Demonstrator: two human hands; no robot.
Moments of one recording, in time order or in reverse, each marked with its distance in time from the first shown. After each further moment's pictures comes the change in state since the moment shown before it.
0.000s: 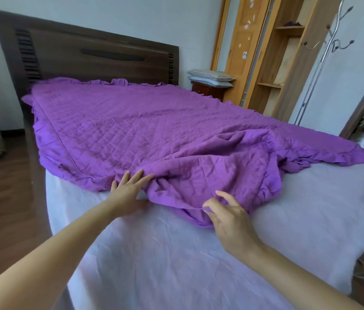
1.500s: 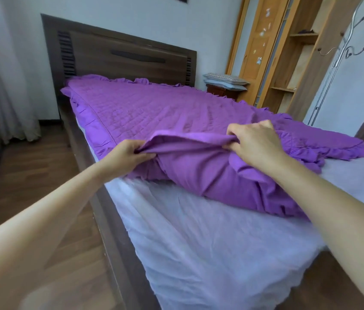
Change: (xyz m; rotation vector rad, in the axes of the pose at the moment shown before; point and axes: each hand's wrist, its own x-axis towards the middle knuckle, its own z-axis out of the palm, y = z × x) left_hand -0.167 -0.033 -0.048 -0.637 0.304 0.181; right_hand 0.060 -0.096 -0.070 -0.493 -0.416 0.162
